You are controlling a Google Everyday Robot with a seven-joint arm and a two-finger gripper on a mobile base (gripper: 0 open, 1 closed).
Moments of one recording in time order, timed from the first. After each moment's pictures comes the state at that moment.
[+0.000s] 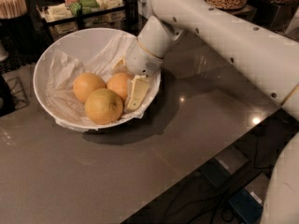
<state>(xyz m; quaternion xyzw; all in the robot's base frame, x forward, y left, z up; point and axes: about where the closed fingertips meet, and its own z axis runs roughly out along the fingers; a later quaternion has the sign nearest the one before) 0.557 0.065 0.843 -0.78 0.54 0.22 0.21</state>
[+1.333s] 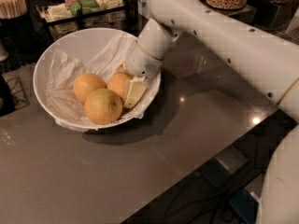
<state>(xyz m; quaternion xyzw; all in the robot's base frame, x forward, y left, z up) 0.558 0.066 0.834 -0.78 0.55 0.22 0.20</state>
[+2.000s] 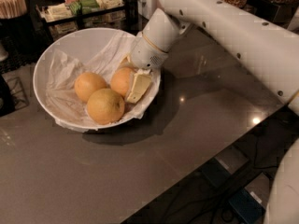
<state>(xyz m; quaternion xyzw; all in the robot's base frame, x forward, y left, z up) 0.560 0.055 0.861 -0.78 0.55 0.22 0.22</state>
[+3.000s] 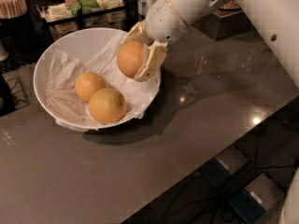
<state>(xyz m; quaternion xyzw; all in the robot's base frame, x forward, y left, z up) 0.562 0.030 0.944 -0.77 0.50 0.24 0.31</state>
